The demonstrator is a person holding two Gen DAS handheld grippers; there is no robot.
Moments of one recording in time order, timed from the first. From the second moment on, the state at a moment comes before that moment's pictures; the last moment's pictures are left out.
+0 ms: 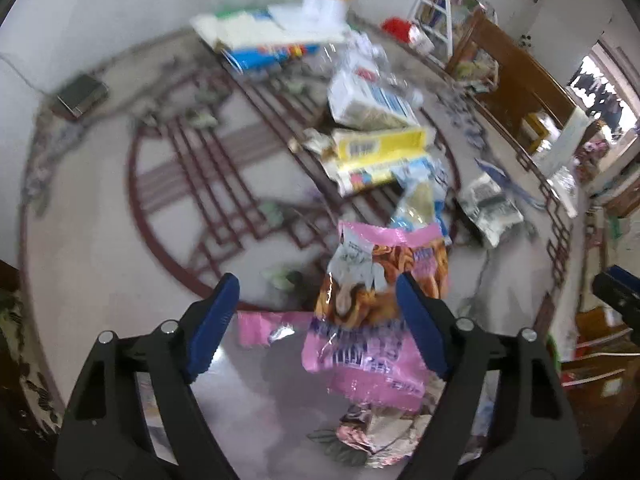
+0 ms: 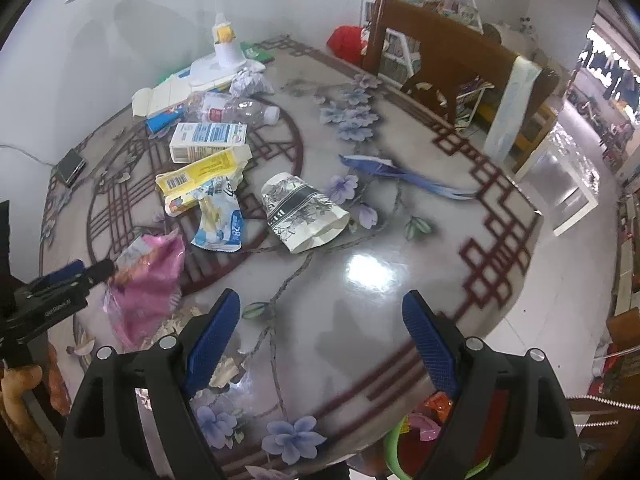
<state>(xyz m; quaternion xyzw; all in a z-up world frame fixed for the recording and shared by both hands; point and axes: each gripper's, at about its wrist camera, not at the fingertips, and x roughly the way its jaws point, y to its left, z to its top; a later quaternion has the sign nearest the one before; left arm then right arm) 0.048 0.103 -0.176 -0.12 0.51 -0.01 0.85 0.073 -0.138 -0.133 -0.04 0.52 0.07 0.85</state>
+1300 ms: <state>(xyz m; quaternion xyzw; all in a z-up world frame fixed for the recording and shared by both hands) 0.072 0.094 -0.168 -0.14 0.50 -0.02 0.86 0.201 -0.123 -0.225 0.03 0.58 0.17 0.80</state>
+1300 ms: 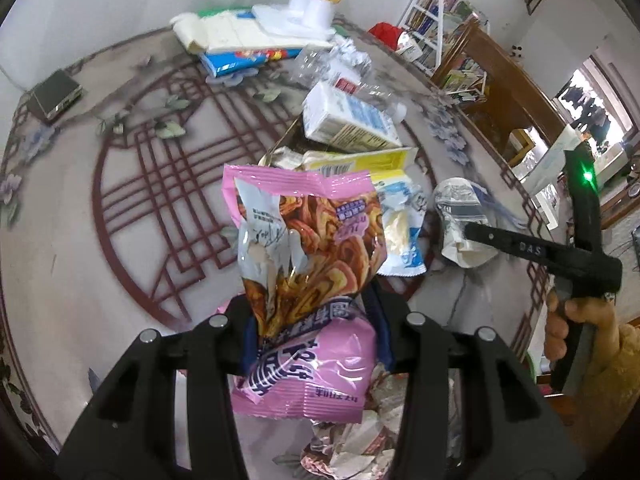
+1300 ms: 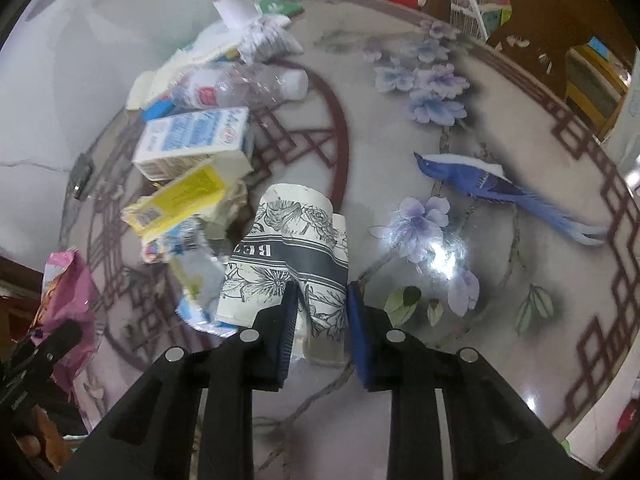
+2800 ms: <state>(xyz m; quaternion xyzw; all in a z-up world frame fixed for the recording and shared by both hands) -0.018 -0.078 -0.080 -0.03 0.40 -0.20 0.89 -0.039 -0.327 -0.072 0.11 0.44 -0.01 0.89</state>
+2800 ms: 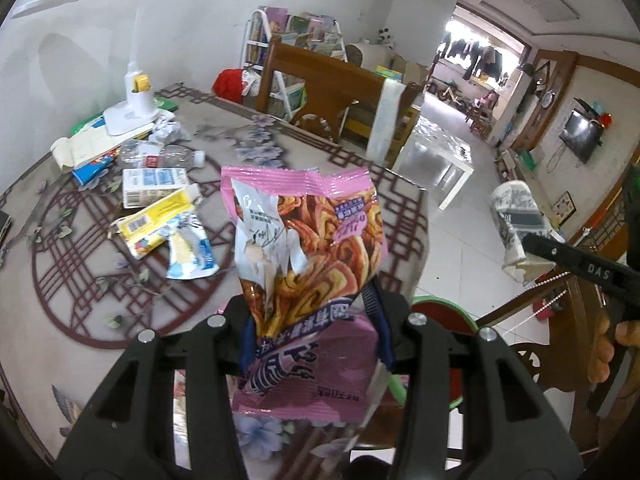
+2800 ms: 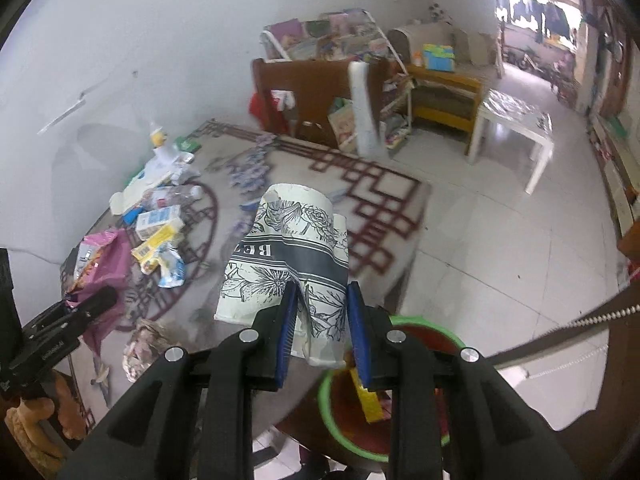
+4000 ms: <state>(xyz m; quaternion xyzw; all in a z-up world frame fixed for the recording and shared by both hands) -0.084 -0.276 -0.114 0.00 0.47 -0.27 0.84 -0.122 -0.466 -0.124 0.23 0.49 -0.01 0.84</state>
